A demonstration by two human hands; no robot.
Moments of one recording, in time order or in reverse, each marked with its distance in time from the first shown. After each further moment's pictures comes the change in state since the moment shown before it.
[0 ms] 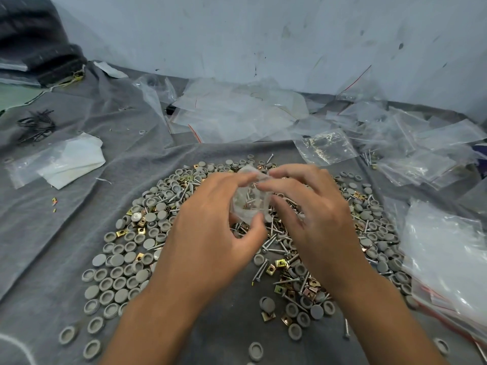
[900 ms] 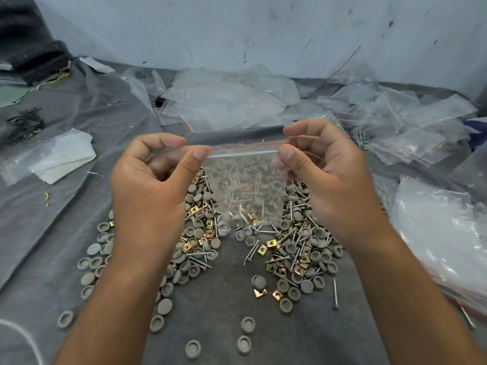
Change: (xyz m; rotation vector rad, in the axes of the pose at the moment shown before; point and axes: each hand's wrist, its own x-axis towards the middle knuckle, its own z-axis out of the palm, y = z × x) left_hand 0.009 -0.013 -0.012 -0.734 0.356 -0.343; right_hand 0.017 -0.003 -0.028 0.849 0.047 0.413
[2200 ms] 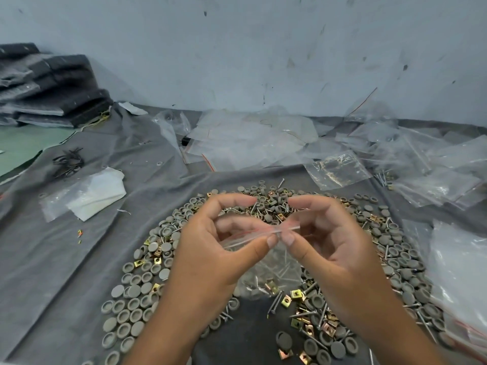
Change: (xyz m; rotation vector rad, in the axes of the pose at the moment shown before) left_hand -0.010 0.003 0.010 -0.060 -0.351 -0.127; right_hand -0.027 0.012 0.015 -0.045 -0.084 0.022
